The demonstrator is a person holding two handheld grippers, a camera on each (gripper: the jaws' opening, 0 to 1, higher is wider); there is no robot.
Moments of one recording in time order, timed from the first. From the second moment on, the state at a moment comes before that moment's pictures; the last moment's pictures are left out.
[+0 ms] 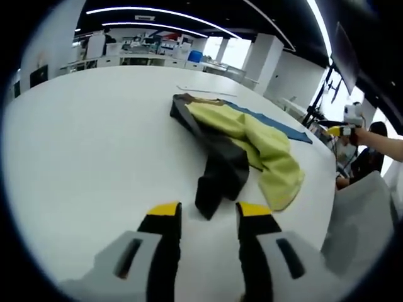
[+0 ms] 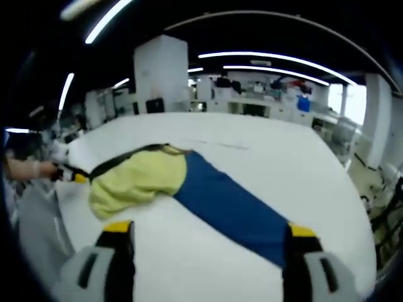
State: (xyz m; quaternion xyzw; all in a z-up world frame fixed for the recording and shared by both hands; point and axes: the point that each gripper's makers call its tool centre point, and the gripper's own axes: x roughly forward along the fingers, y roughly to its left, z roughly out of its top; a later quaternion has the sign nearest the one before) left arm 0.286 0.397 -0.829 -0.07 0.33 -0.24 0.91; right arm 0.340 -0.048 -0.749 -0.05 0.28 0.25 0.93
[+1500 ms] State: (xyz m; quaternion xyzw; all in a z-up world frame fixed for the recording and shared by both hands) left arm 0.267 0.411 -0.803 -0.23 0.35 -0.20 0.88; right arm 0.312 -0.022 -0.747 -0.03 0.28 0.27 0.92
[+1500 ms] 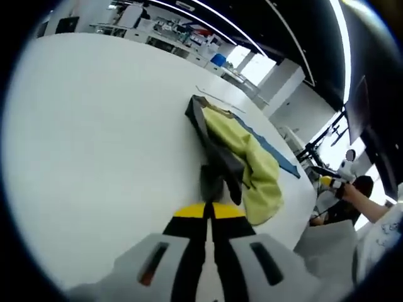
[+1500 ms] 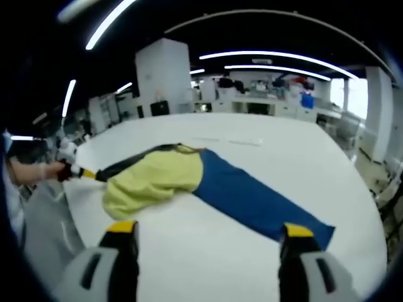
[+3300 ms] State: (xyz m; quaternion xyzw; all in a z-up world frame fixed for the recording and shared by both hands) left arm 0.295 0.567 -0.779 -0.21 0.42 -0.17 0.86; right arm 0.246 0.025 -0.714 0.01 0.24 0.17 0.96
